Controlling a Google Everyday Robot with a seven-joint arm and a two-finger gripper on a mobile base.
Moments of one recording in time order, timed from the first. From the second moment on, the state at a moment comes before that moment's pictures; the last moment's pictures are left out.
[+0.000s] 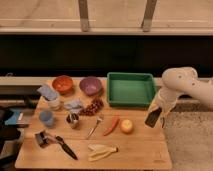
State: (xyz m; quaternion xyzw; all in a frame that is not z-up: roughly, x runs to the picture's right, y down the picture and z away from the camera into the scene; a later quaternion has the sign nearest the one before) arm 0.285 0.108 0.744 -0.20 0.26 0.81 0.48
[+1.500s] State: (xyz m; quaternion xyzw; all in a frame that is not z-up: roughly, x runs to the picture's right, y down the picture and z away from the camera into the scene) arm 0.320 0.156 0.732 -0.22 0.26 0.84 0.43
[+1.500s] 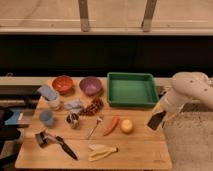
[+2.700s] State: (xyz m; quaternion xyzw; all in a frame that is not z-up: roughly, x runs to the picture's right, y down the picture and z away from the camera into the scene) arm 0.319 0.132 0.726 -0.19 0.23 0.84 0.46
